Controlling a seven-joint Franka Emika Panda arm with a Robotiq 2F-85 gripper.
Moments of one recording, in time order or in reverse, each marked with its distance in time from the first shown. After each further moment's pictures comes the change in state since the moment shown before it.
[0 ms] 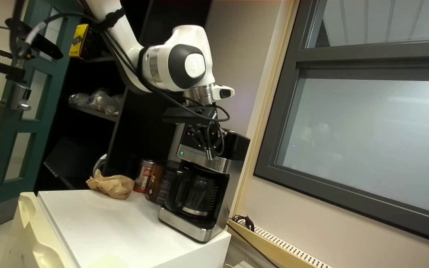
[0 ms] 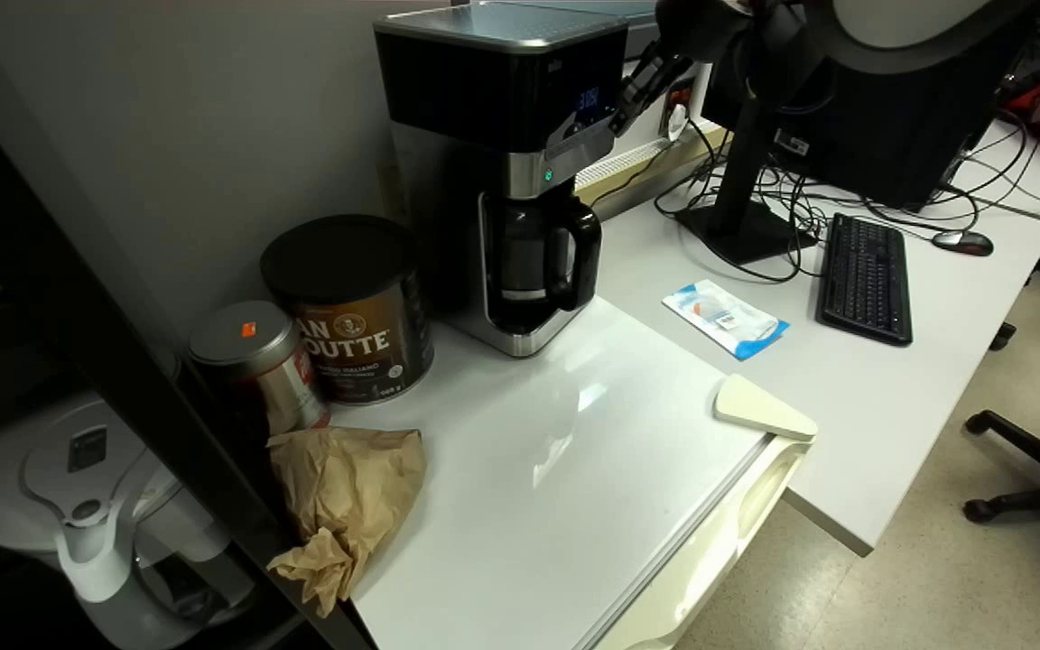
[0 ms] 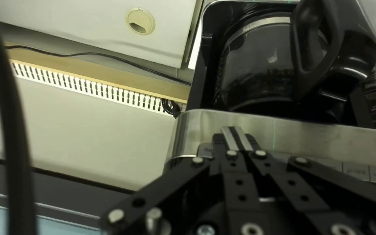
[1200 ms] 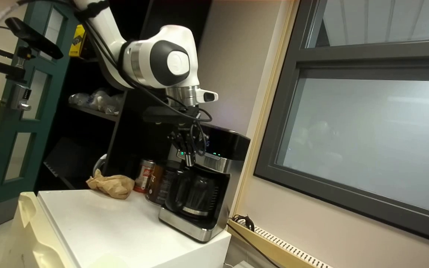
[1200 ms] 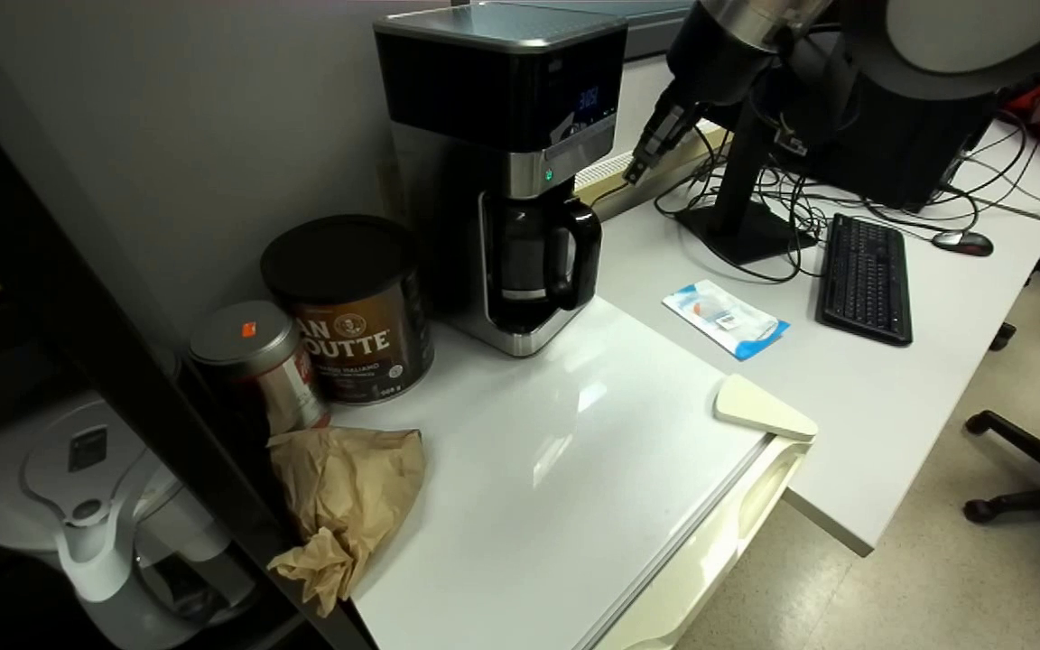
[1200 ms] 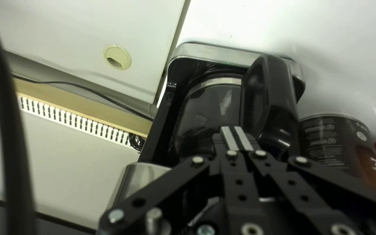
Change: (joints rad) arm 0.026 -0.094 0.018 -0.178 -0.005 -0.043 -0.076
